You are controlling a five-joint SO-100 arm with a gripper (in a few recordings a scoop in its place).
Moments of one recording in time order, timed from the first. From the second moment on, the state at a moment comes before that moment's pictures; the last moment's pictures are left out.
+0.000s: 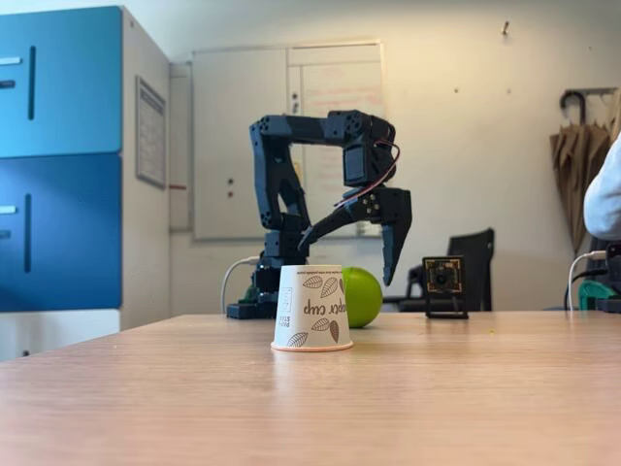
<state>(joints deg) -50.4 101.2 119.4 72.4 113.7</state>
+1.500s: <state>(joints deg) -45.9 110.2 129.6 64.9 113.7</state>
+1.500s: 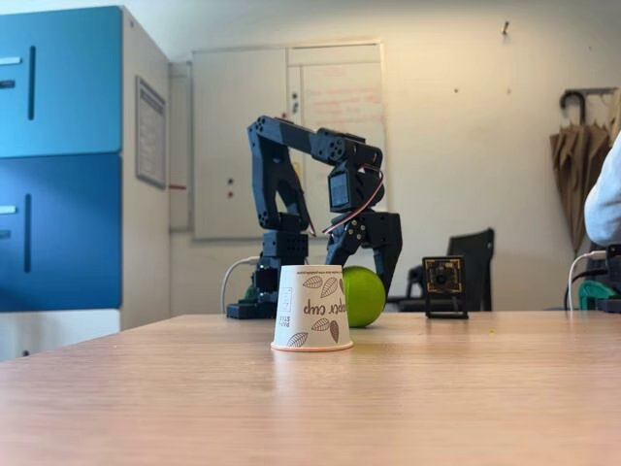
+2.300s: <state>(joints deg) -29.4 115.1 101.1 63.8 111.7</state>
